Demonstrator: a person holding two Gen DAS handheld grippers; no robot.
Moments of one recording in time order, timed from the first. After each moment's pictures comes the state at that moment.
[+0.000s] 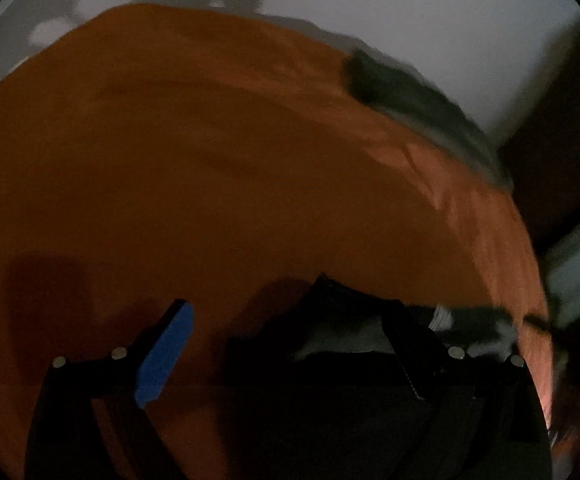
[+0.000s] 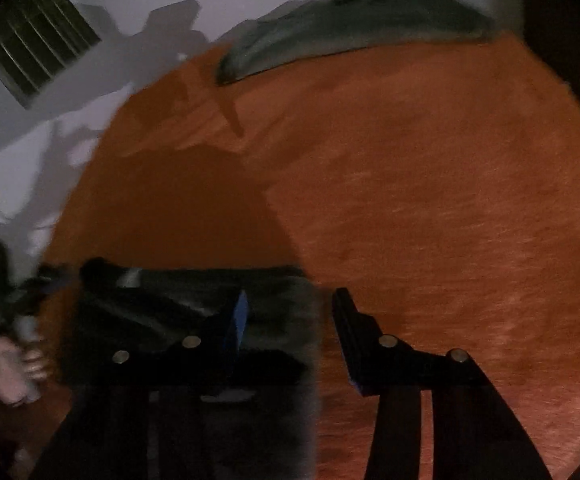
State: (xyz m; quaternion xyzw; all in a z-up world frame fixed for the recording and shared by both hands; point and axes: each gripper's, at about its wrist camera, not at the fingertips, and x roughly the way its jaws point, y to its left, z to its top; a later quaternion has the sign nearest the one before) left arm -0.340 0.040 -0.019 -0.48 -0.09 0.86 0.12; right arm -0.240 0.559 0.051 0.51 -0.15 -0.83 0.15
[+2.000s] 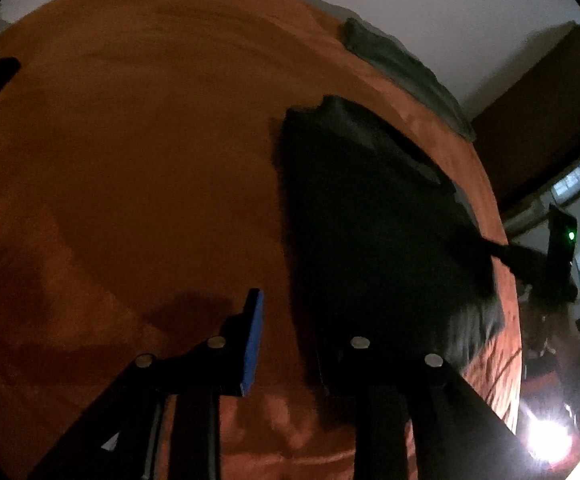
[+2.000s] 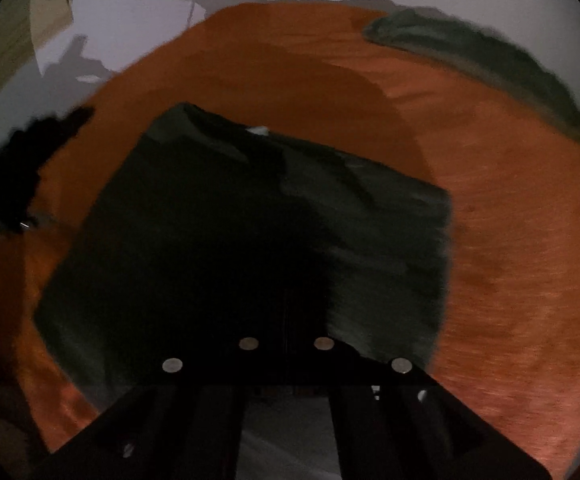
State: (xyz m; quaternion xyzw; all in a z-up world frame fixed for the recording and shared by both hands) left arm -0.124 -0.011 -0.029 -0.52 -0.18 0.82 0.14; right arm -0.143 0.416 0.042 0.49 0.10 -0.83 0.22
